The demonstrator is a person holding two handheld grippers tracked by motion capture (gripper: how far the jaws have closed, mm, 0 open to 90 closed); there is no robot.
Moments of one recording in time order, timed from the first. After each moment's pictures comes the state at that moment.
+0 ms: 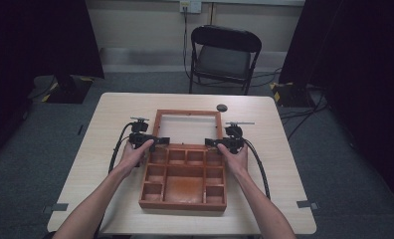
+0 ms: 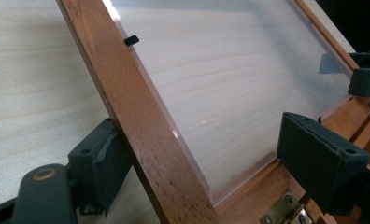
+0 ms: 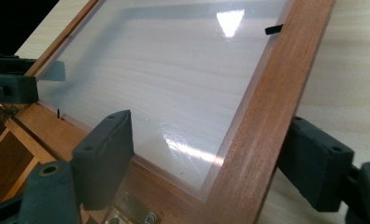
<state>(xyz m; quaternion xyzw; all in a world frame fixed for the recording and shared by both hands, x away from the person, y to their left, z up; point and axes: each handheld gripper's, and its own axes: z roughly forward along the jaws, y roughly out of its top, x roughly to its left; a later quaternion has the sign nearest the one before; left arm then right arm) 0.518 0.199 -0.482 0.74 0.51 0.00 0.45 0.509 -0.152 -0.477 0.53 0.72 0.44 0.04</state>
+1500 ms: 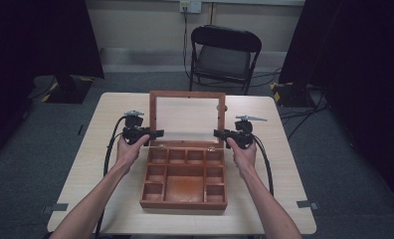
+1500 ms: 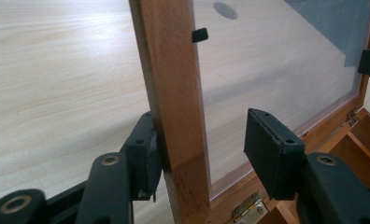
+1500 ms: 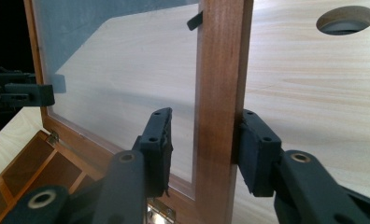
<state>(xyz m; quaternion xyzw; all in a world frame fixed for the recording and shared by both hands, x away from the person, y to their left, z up) 0.504 0.209 -0.441 0.75 0.47 0.07 0.46 0.497 -0.172 -0.440 0.51 0.70 0.49 0.07</state>
